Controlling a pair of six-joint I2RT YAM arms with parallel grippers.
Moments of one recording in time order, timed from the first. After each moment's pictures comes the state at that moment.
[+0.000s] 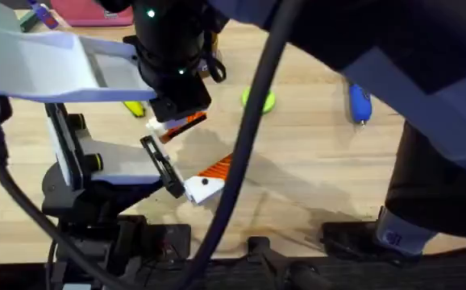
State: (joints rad) left arm -0.02 0.01 0.01 -0.10 0.97 -0.02; right arm 1.06 2.07 2.34 -1.51 -0.06 -0.94
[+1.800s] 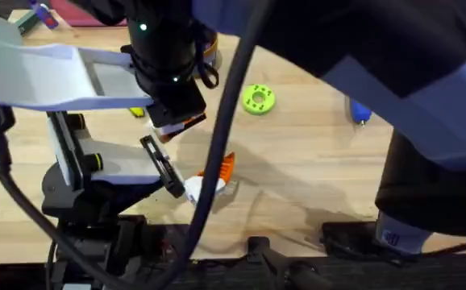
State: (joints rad) left arm -0.02 0.01 0.01 -0.10 0.97 -0.02; right arm 1.07 2.09 2.34 -1.50 -0.06 -0.94
